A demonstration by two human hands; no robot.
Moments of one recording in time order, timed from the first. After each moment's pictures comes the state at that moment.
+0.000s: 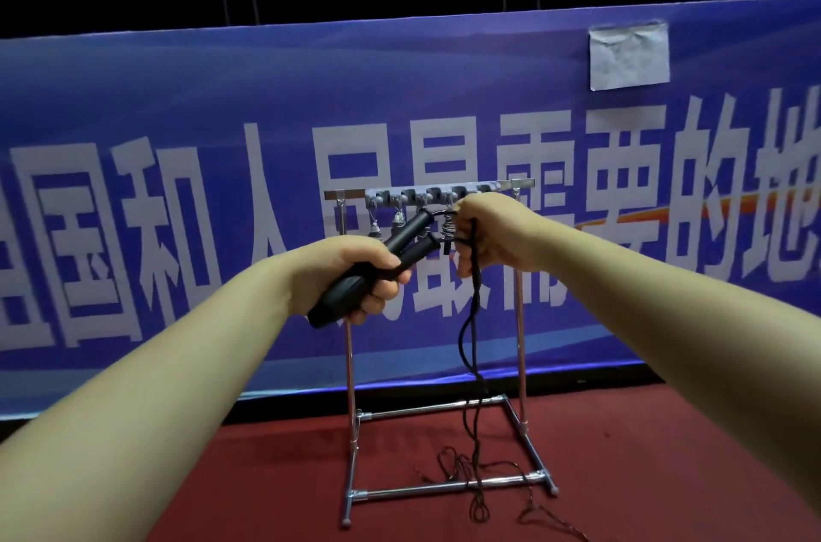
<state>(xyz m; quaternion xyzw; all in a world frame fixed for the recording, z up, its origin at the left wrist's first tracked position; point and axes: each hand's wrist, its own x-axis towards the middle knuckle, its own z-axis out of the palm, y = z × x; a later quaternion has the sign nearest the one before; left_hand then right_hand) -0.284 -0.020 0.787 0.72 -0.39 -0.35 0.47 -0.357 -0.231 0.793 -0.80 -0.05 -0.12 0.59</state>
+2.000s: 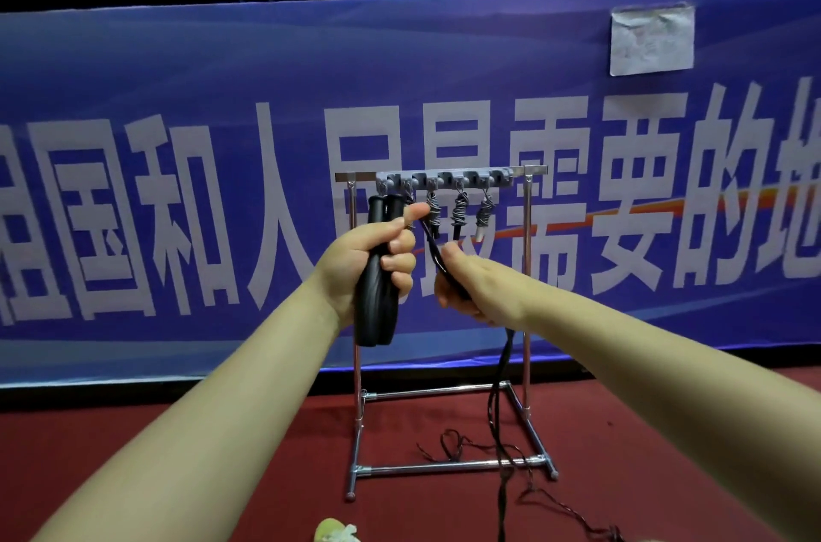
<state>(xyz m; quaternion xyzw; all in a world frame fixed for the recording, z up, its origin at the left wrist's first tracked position) -0.296 -0.038 0.746 0.41 -0.35 -0.34 0.77 -0.383 -0.186 0.739 -0.93 -0.04 -0.11 0.34</state>
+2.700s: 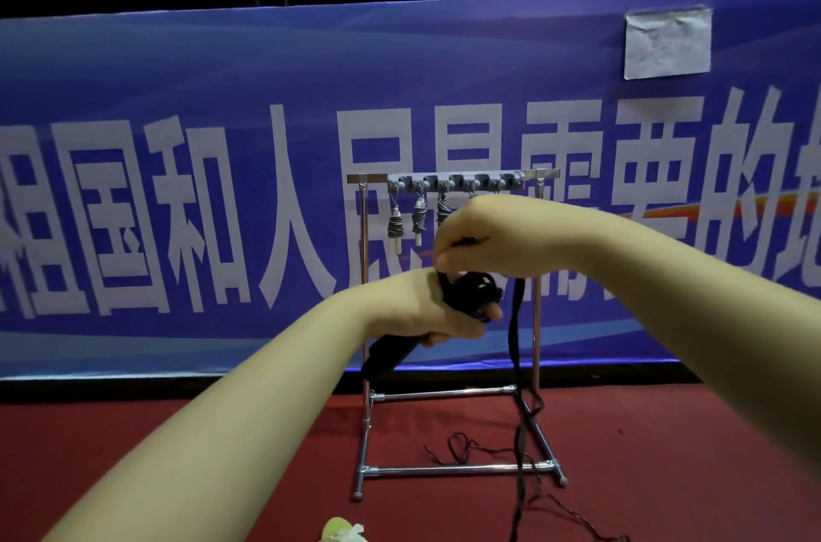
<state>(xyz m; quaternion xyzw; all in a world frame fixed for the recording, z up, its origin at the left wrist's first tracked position) -0.323 -0.044 0.743 0.78 -0.50 -0.17 0.34 -0.409 -0.169 0.805 -0.97 -0.17 -0.15 0.00</state>
